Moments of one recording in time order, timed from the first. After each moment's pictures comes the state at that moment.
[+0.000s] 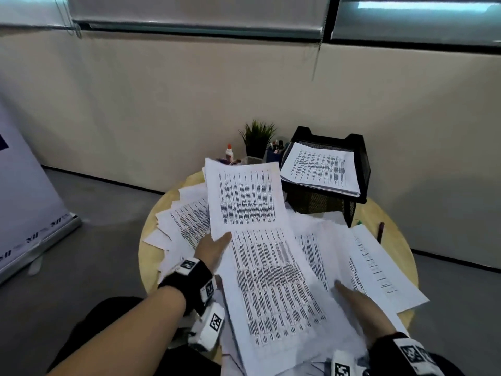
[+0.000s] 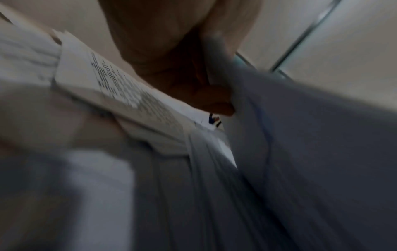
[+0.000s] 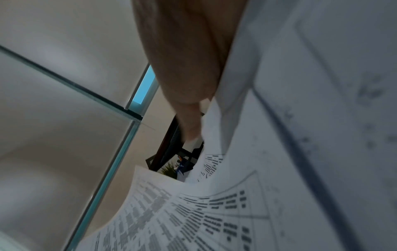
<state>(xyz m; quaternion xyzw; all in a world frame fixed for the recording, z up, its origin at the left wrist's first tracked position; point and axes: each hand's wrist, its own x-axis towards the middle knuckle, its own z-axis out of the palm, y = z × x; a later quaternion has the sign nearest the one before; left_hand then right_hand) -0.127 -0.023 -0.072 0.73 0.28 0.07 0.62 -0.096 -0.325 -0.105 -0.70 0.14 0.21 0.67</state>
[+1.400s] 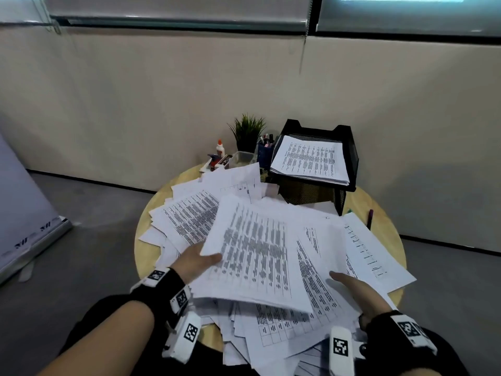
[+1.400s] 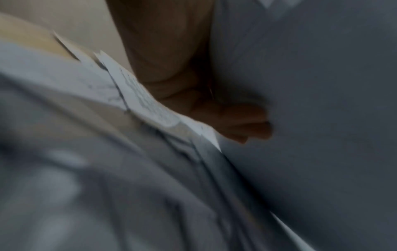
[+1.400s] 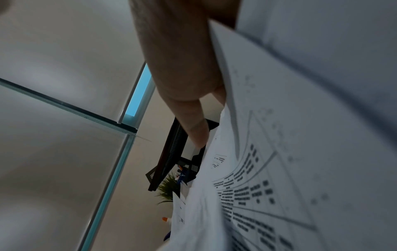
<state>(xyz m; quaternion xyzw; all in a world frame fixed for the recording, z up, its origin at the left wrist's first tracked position) -0.164 0.005 -0.078 0.83 0.17 -0.05 0.54 -0.097 -0.334 -0.097 -0.74 0.18 0.26 0.60</state>
